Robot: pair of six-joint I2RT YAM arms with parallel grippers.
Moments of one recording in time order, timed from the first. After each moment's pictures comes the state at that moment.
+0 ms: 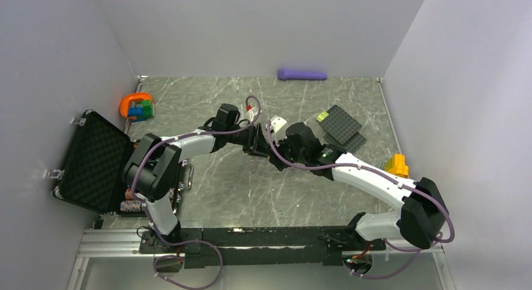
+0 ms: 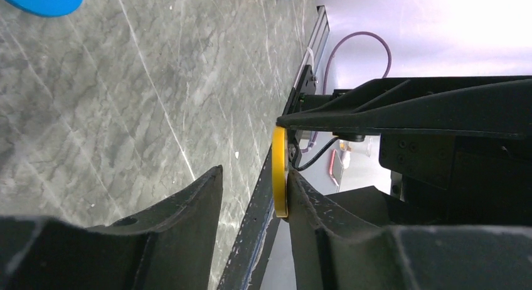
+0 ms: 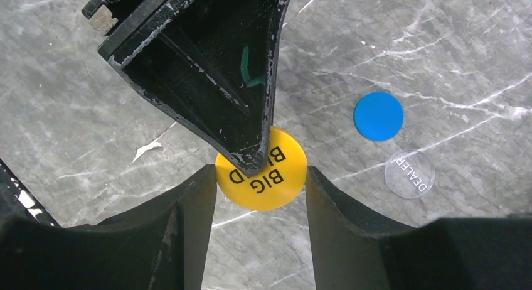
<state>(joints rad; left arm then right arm) -0.50 1.78 1.02 0.13 0.98 -0.66 0.80 1.28 0.89 -0.26 -0.03 -0.02</state>
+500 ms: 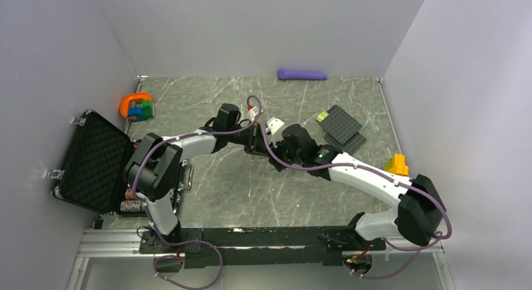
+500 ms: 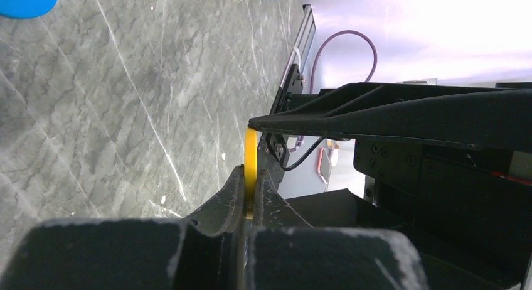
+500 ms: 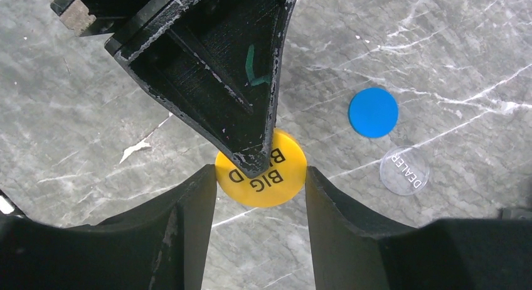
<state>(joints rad) -0.52 1.78 1.02 0.18 1.02 -0.73 0.82 1.31 0.90 -0.26 0.03 -0.03</state>
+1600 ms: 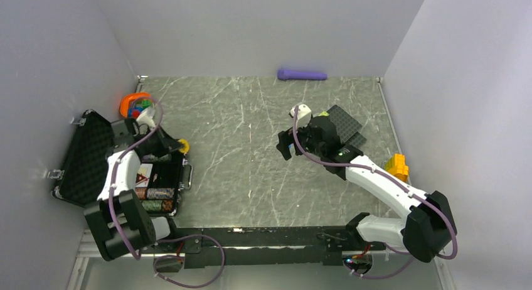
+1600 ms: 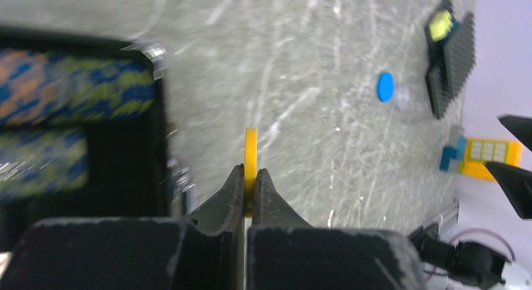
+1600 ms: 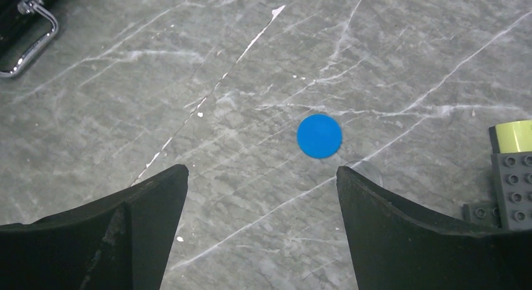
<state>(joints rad) 0.32 1.27 0.81 -0.40 0.75 -0.20 0.62 1.19 0.81 -0.10 -0.07 0.03</state>
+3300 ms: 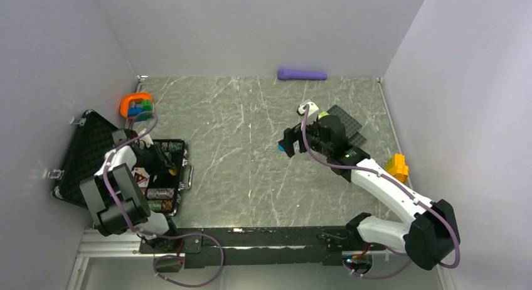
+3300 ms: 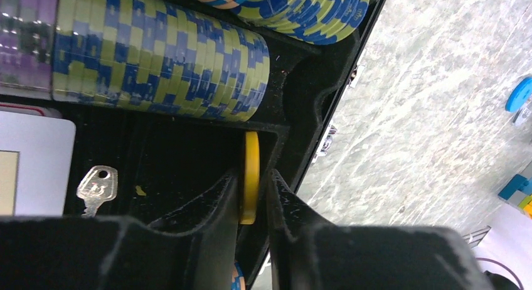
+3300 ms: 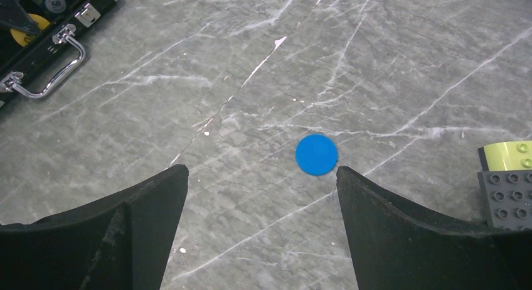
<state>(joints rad) 0.48 1.44 0.77 -0.57 0.51 -0.08 0.55 1.13 0.77 -0.03 -0.17 0.03</state>
